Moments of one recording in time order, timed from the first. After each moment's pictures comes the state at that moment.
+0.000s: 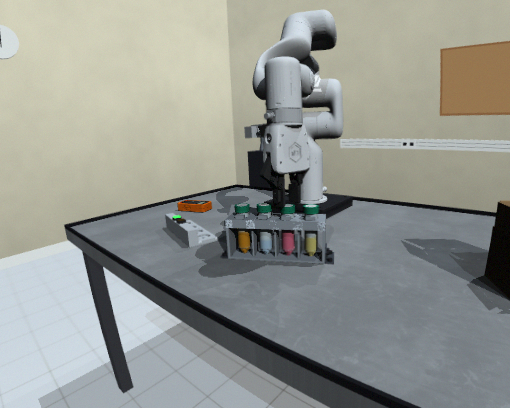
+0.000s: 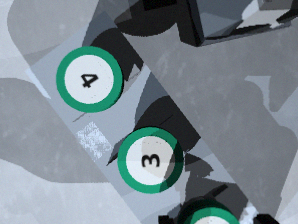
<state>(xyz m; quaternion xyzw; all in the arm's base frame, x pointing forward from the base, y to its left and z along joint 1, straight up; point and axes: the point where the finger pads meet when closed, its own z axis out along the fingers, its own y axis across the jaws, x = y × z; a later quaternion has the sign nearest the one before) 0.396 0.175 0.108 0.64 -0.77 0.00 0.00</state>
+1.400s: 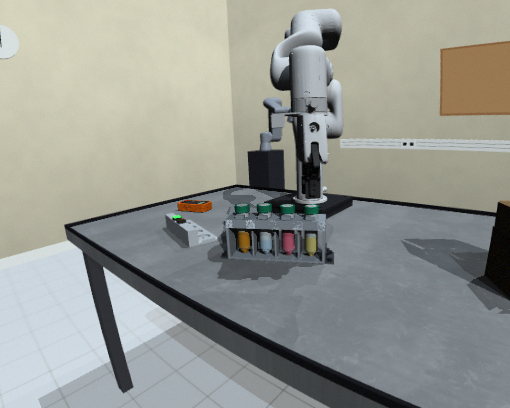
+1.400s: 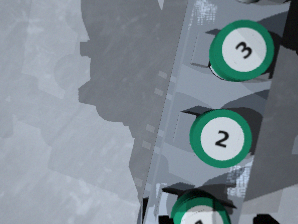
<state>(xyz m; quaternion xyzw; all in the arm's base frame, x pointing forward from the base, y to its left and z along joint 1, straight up) 0.372 0.220 0.126 0.91 -0.42 0.00 0.00</state>
